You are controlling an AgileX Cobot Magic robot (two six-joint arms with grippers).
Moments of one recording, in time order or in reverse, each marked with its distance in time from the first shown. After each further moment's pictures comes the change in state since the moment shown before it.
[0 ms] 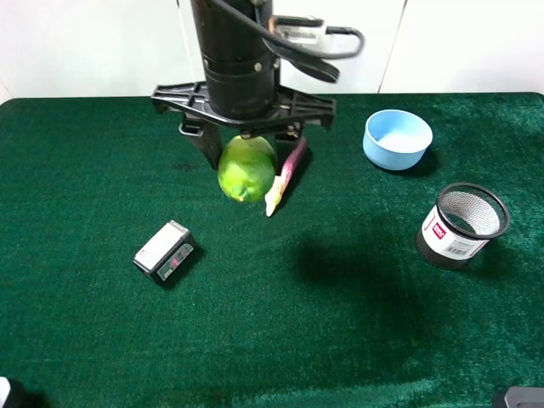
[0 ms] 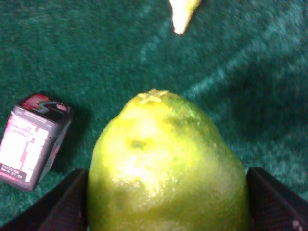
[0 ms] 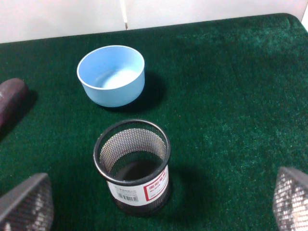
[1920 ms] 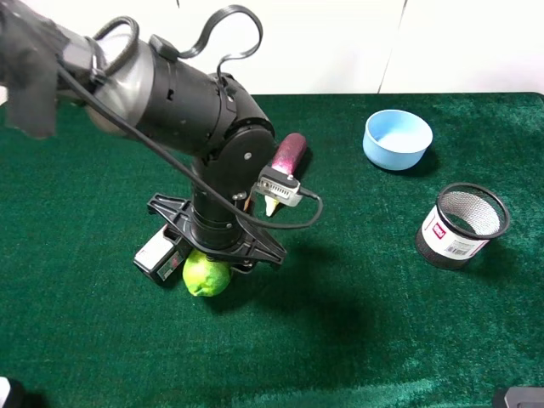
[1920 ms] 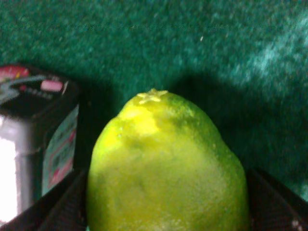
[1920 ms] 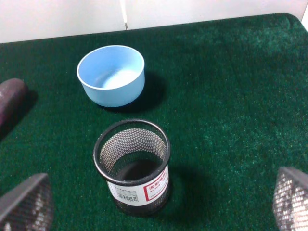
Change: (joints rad) left arm -0.066 0.096 0.453 0.095 -0.343 0.046; right arm 0.000 0.000 0.000 0.000 0.000 0.000
